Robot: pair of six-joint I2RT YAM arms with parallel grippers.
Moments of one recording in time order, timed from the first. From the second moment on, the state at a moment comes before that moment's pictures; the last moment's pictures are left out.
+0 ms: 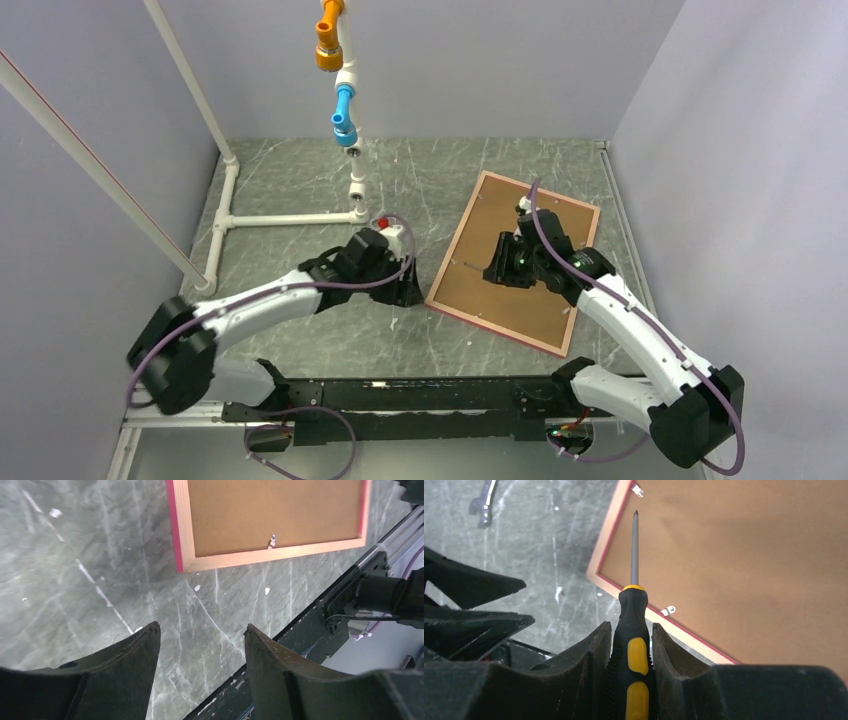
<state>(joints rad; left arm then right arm) -0.79 1.23 0.76 -0.22 0.18 -0.56 0.51 1.04 0.90 -0.71 -0.07 0.60</state>
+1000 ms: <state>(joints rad) -0.91 1.74 1.05 -0.20 0.01 -0.57 0.51 1.12 0.80 -0.52 -0.12 0.54</state>
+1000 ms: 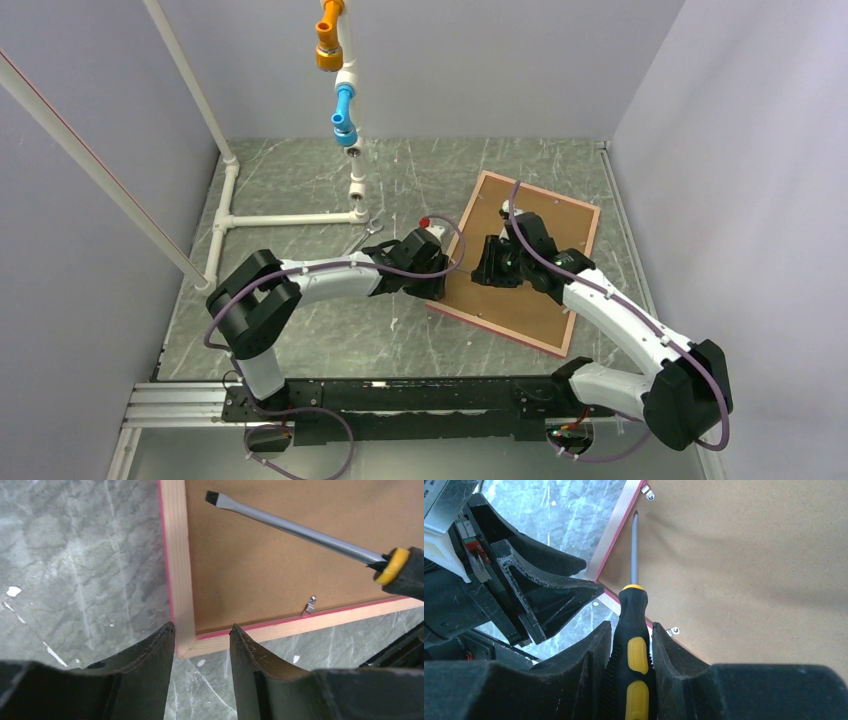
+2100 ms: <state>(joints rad) -0.88 1.80 1.05 -0.18 0.02 -0.59 0.59 1.20 0.80 -0.47 0.01 0.55</state>
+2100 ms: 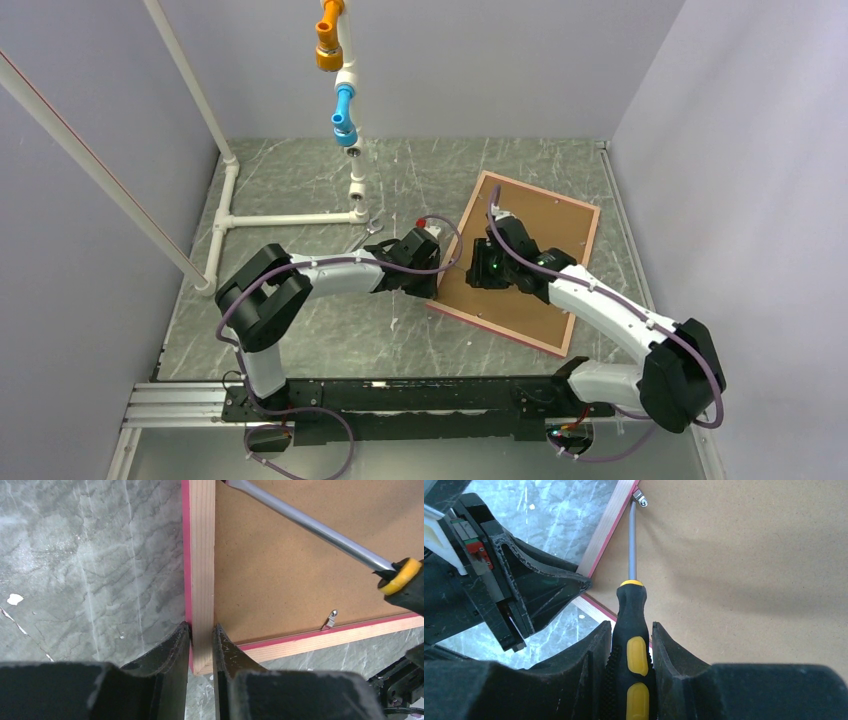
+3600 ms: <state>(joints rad) -0.88 1.78 1.01 -0.13 0.06 -0.63 0.67 1.13 0.89 -0.56 0.27 0.58</state>
